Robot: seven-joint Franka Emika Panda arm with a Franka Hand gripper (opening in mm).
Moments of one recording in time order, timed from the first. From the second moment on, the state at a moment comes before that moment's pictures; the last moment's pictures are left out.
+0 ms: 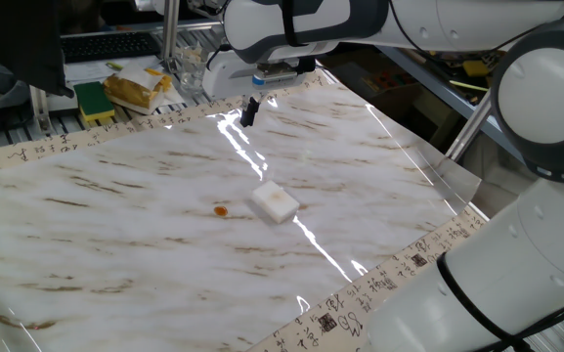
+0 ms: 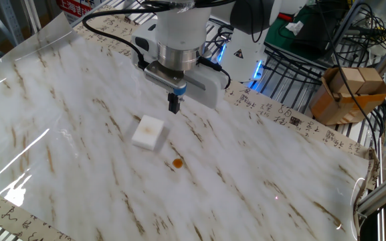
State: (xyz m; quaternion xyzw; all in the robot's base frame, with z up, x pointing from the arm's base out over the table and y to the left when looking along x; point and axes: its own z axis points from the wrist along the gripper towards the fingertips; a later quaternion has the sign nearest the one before) arm 0.499 0.000 0.299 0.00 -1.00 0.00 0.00
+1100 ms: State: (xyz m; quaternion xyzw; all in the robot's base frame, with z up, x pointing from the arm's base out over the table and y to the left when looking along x) arm 0.501 0.003 0.306 -0.02 -1.00 0.00 0.01
